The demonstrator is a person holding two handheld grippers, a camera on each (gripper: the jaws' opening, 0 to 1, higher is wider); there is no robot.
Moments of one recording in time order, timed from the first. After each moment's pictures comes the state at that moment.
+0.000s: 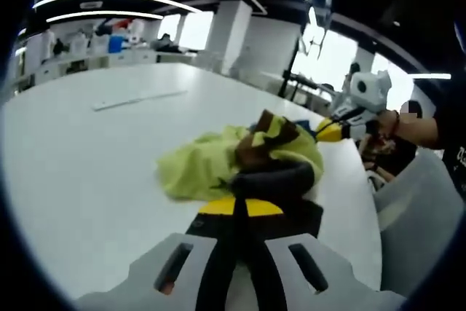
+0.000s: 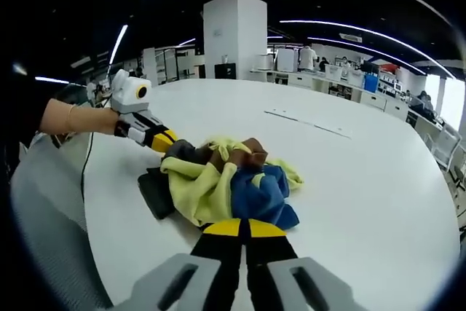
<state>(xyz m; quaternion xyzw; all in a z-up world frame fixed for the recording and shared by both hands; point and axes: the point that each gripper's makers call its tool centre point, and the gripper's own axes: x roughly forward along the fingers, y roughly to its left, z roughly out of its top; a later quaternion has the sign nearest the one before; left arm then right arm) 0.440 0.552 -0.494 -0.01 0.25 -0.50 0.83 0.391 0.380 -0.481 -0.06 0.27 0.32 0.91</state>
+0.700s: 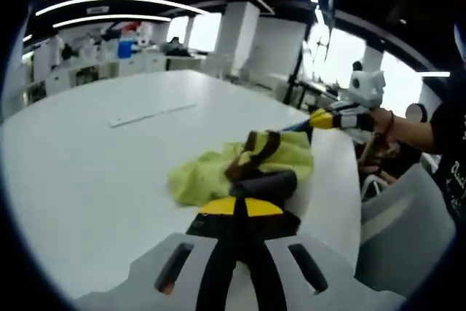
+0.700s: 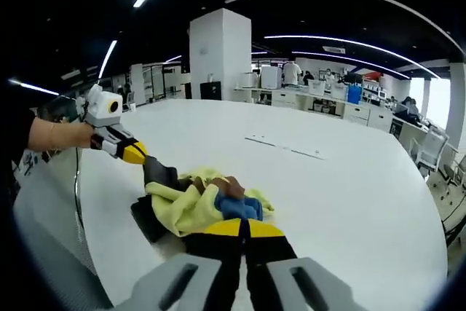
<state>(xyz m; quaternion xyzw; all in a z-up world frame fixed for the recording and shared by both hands) 0.418 0.569 -0.439 0.01 0.25 -0.47 0.85 0.406 0.355 -0.424 -0.06 0.23 0.28 0.93</state>
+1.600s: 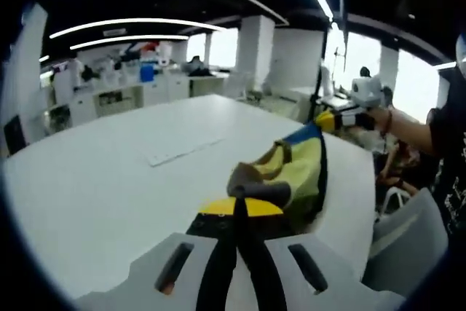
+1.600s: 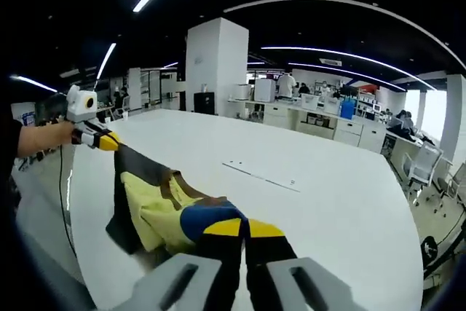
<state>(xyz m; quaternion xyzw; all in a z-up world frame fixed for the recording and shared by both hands) 0.463 0.598 -0.356 0.03 0.20 -0.40 0.89 0.475 0.312 -0.362 -0.07 0.19 0.27 0.94</state>
